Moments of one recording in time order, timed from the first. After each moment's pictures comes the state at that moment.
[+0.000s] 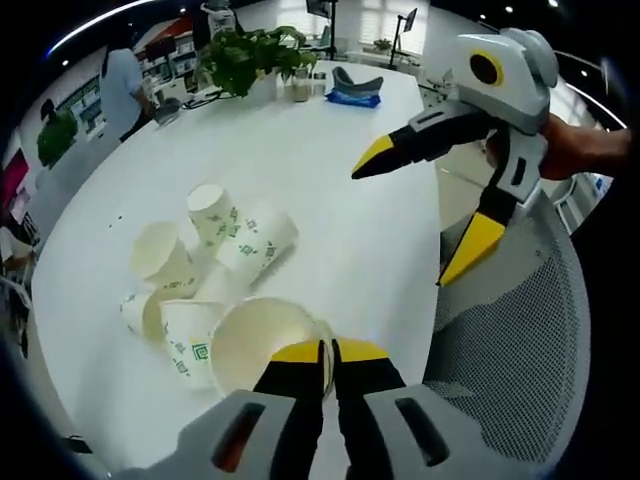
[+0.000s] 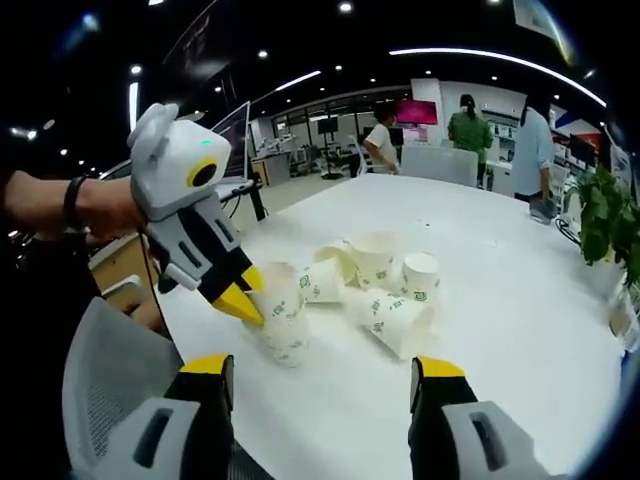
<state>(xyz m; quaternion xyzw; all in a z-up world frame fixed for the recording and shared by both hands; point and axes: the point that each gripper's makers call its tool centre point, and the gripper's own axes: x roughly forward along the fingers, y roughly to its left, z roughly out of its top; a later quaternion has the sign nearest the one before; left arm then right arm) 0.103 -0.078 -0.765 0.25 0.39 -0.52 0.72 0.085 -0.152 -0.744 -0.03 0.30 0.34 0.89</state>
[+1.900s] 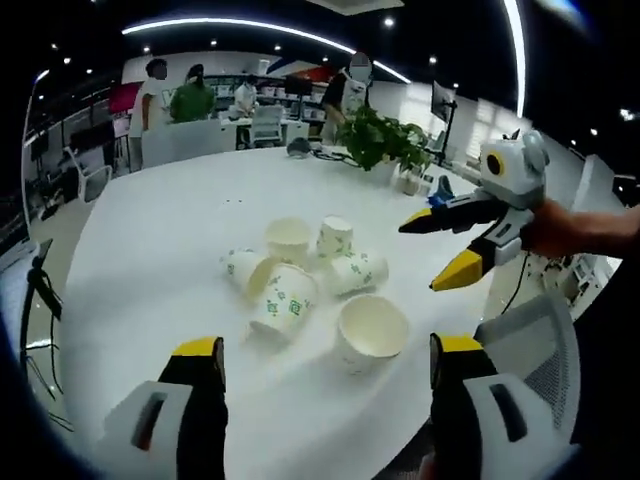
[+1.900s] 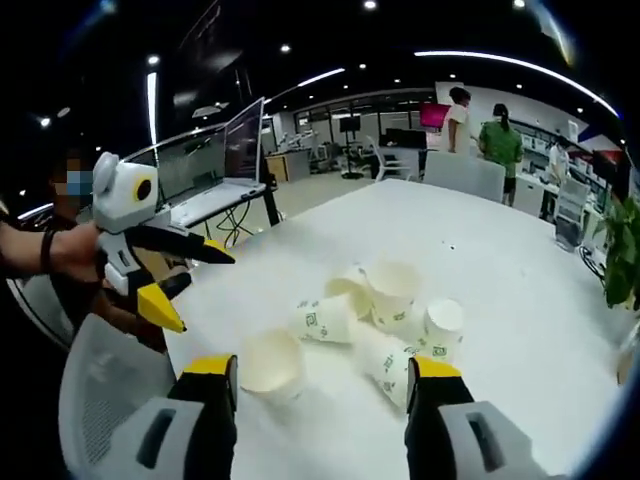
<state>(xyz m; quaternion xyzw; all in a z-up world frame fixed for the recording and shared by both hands) 0.127 0.028 -0.724 0.01 0.30 -0.35 0.88 0.142 -0.107 -0.727 -0.06 0.29 0.38 0.87</state>
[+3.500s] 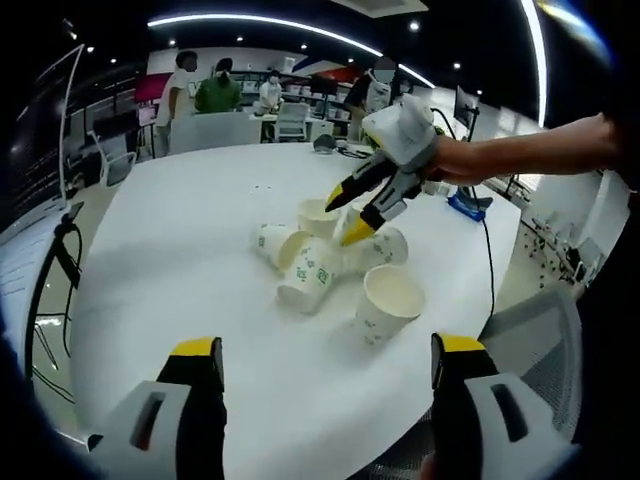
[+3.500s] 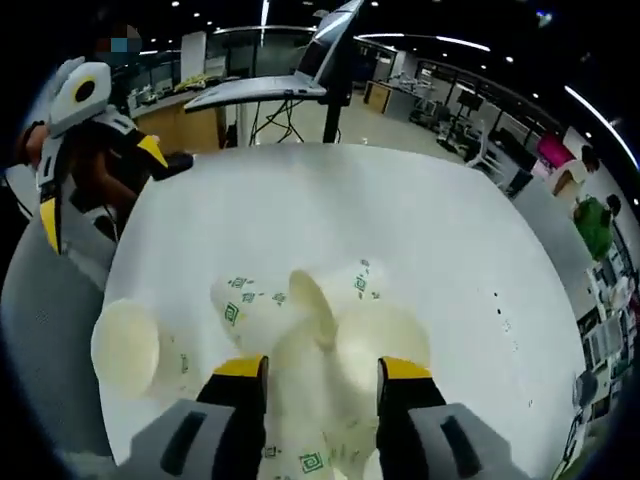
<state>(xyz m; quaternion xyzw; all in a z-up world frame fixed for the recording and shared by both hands) 0.107 0.061 -0.738 0.01 0.31 -0.31 0.90 0.250 -0.064 -0.787 -0.35 0.34 0.51 0.71</state>
